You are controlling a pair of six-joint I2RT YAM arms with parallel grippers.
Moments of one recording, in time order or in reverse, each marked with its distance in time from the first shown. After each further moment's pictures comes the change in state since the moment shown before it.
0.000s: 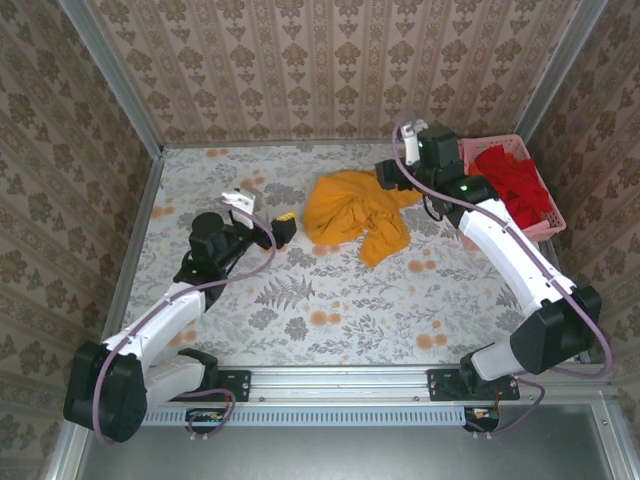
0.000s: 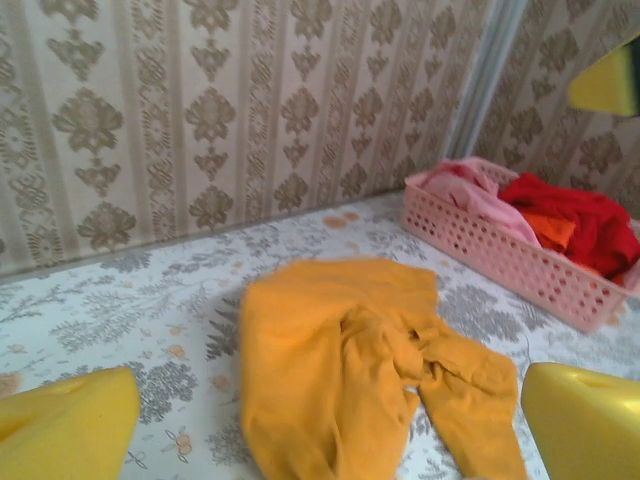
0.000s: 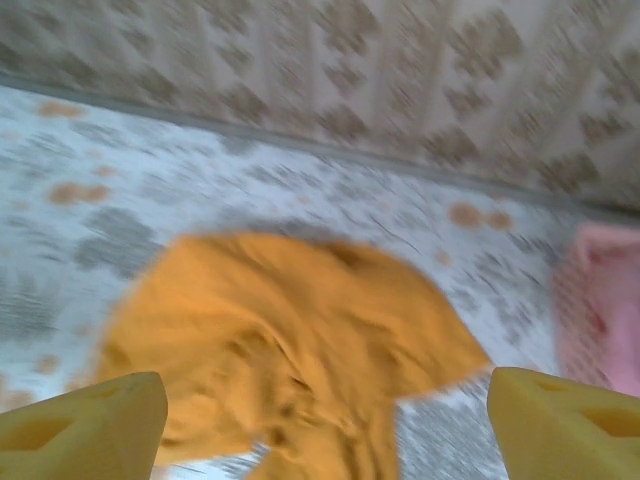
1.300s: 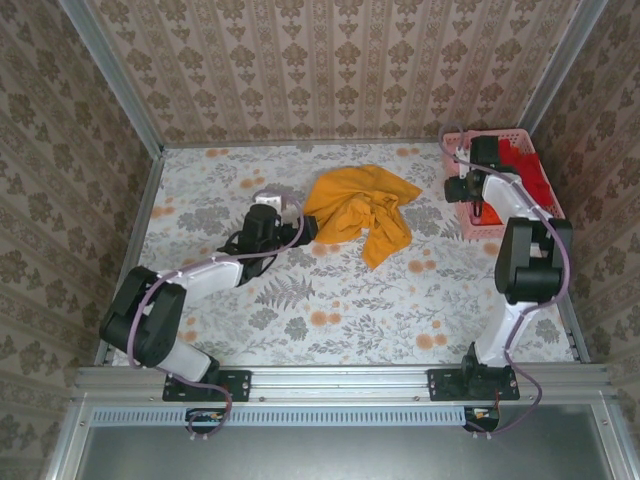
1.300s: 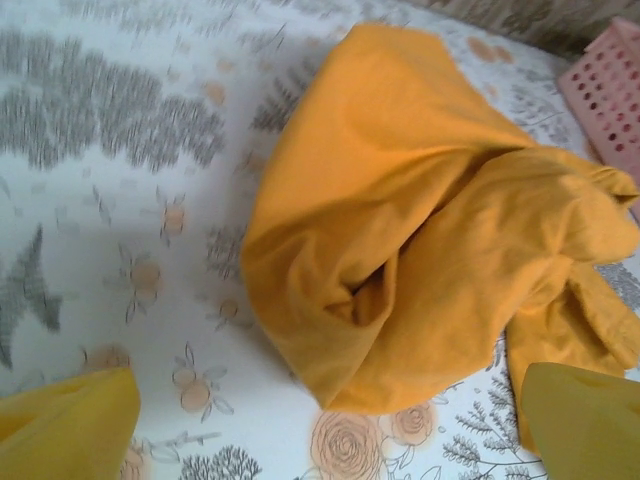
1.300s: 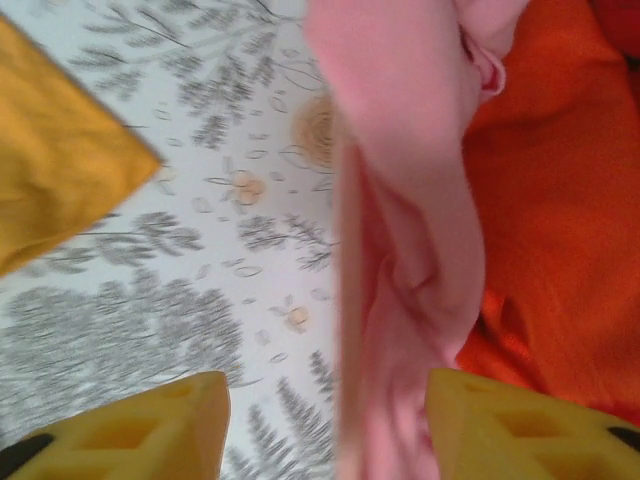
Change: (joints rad) left arm -0.142 0.439 0.145 -0.153 -0.329 -0.450; right arm -0.407 0.374 0.016 -0.037 -0.064 -0.211
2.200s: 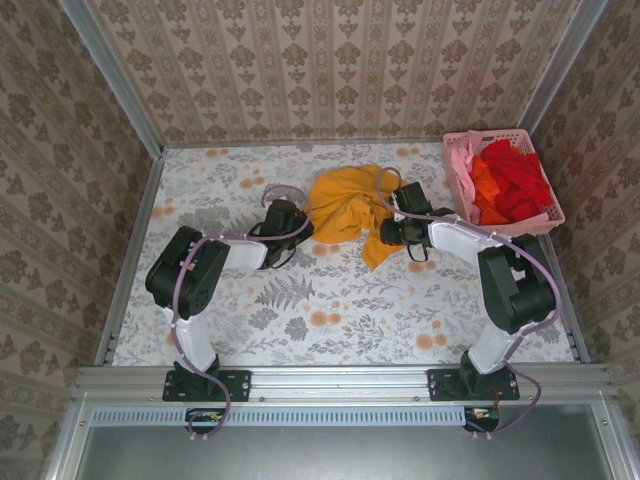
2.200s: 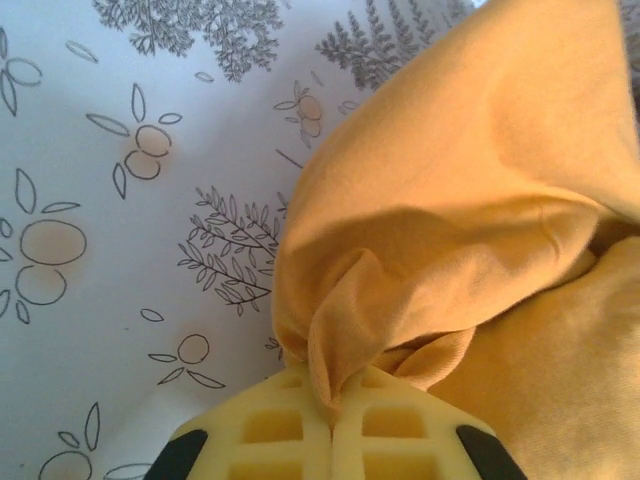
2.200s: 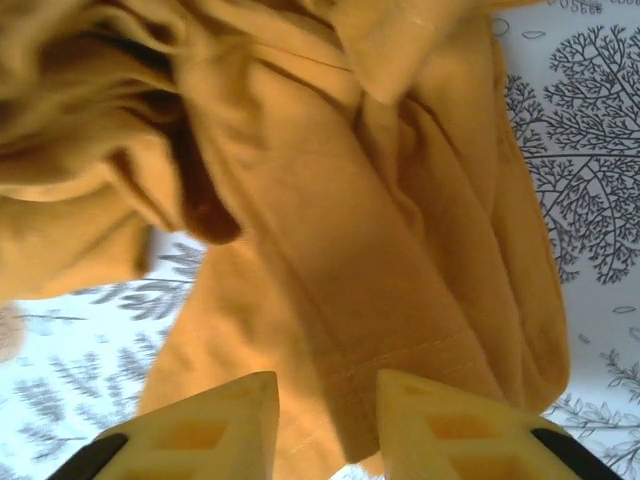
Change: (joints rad) left arm 0.004 0.331 0.175 0.087 0.004 -0.327; right arm 0.401 -0.092 -0.366 0.204 -0.069 0.472
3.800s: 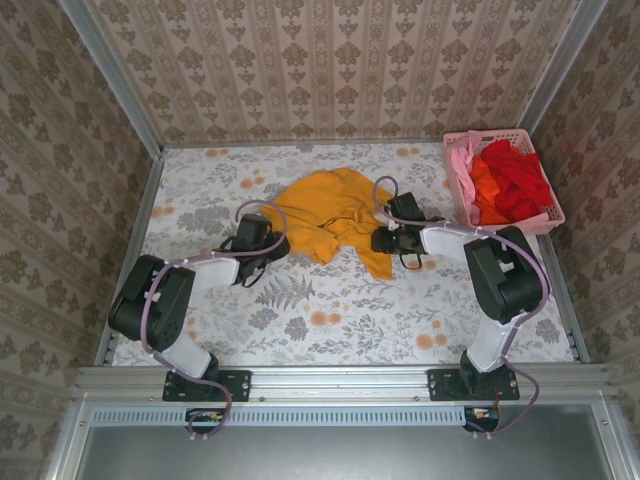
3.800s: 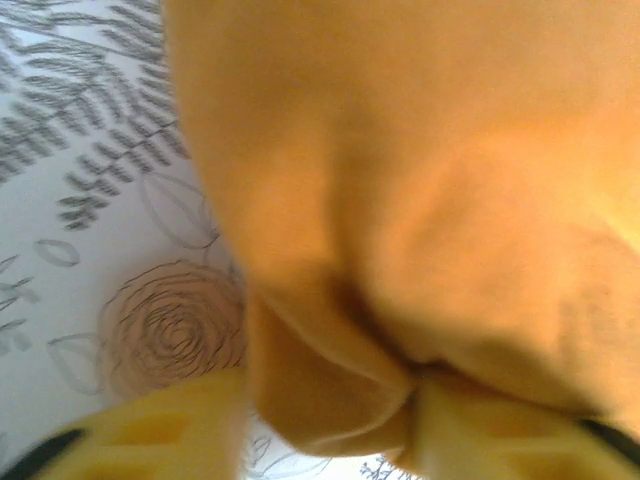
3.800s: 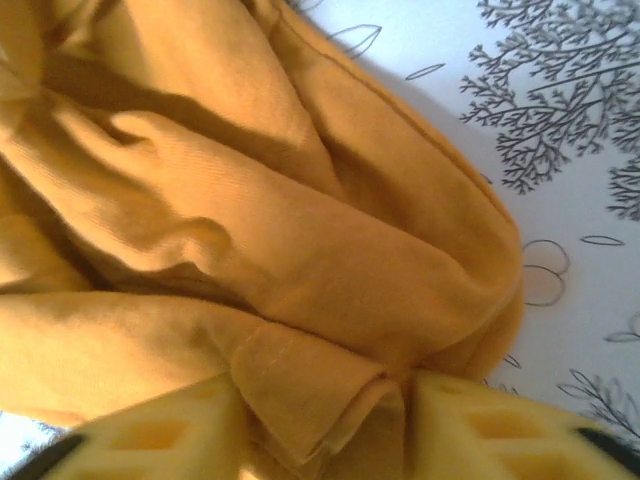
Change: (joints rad) left arm 0.106 -0.245 -0.212 -0.215 -0.016 0.198; right arm 0.037 0.071 -0.052 0.119 -0.076 0.106
